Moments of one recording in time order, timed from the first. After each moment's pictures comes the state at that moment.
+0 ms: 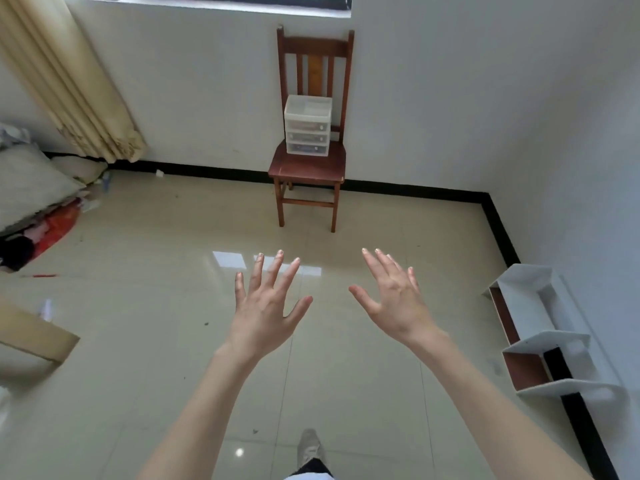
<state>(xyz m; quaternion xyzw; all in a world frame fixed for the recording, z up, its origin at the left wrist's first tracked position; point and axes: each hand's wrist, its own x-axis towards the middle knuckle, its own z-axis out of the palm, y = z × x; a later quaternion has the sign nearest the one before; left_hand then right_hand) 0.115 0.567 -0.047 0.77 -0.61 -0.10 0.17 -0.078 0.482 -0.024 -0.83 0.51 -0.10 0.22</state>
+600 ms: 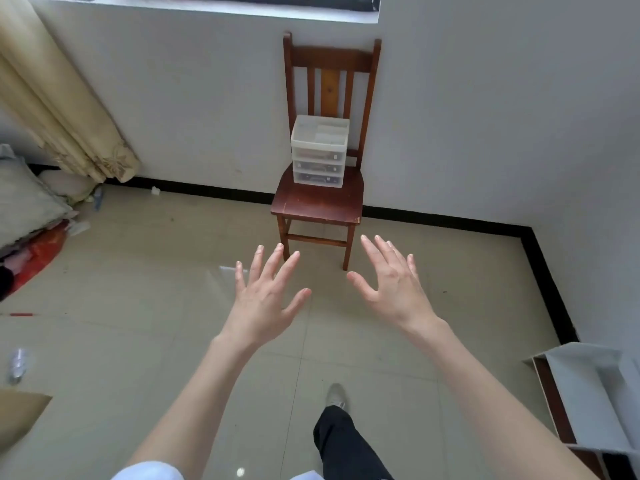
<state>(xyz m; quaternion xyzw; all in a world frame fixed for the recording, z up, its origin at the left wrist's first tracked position) 0.240 0.255 -0.054 0.78 -0.61 -0.11 0.11 0.051 0.161 -0.029 -0.84 0.48 -0.10 0.23</state>
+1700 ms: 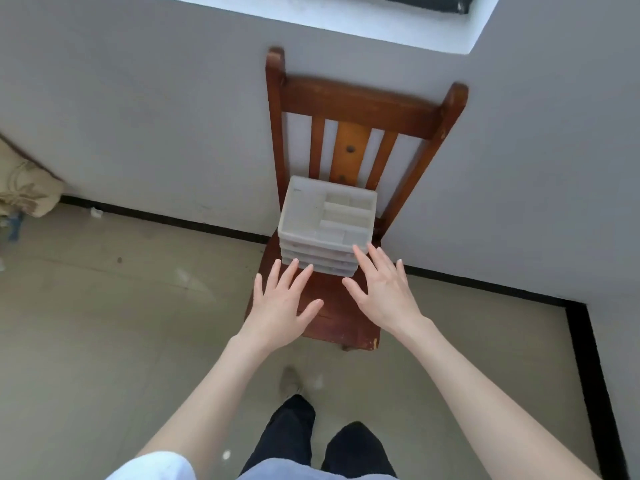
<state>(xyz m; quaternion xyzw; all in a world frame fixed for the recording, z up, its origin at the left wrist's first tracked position) 0.481 -0.307 -0.137 0.77 -0.57 -0.27 0.07 0.322 -0.405 -0.110 -0.84 0.48 0.04 0.24</state>
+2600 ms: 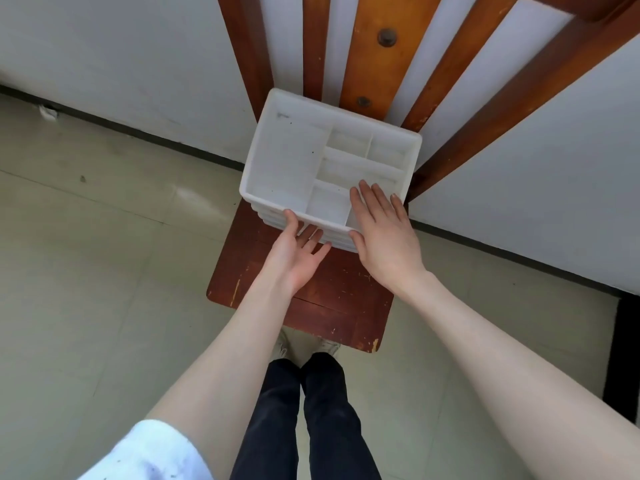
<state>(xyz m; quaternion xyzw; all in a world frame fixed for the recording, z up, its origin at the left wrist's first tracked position) 0.478 -0.486 -0.325 0.44 0.27 -0.58 0.63 0.354 -0.564 -0.303 -0.92 0.35 0.06 0.13</state>
